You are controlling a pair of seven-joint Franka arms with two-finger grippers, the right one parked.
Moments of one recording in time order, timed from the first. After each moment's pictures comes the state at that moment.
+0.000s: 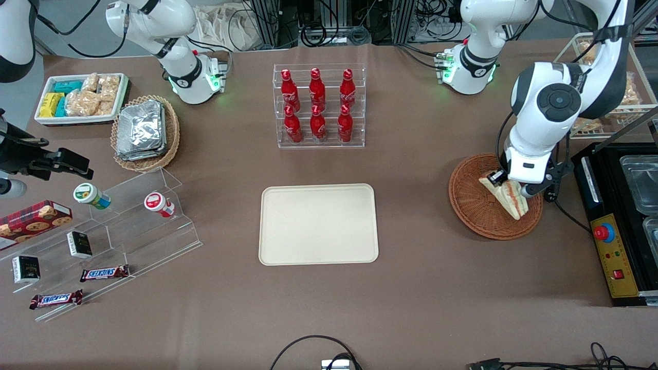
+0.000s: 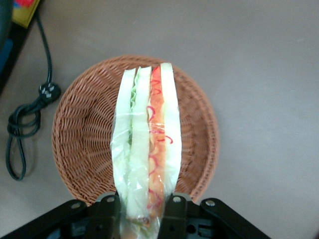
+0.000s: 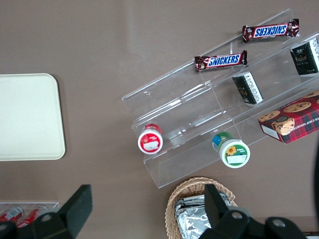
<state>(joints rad) 0.01 -0.05 -0.21 -2.20 0.18 2.16 -0.77</state>
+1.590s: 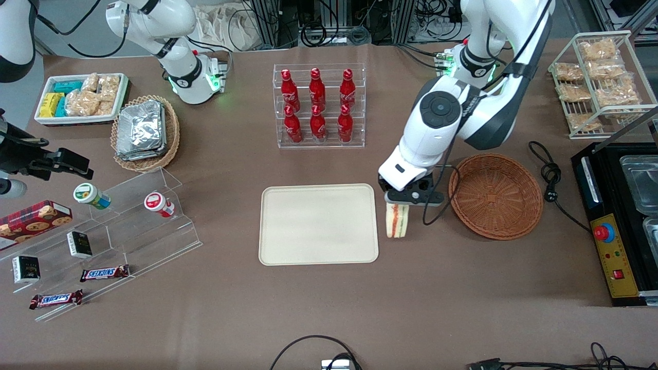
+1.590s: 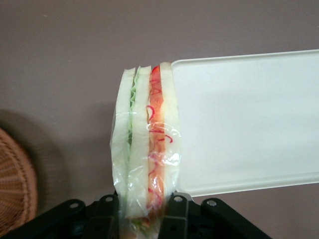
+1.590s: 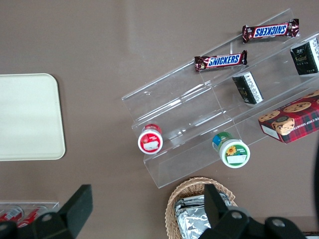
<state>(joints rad) -0.35 0.28 -0.24 -1.85 0.06 2.21 -0.56</state>
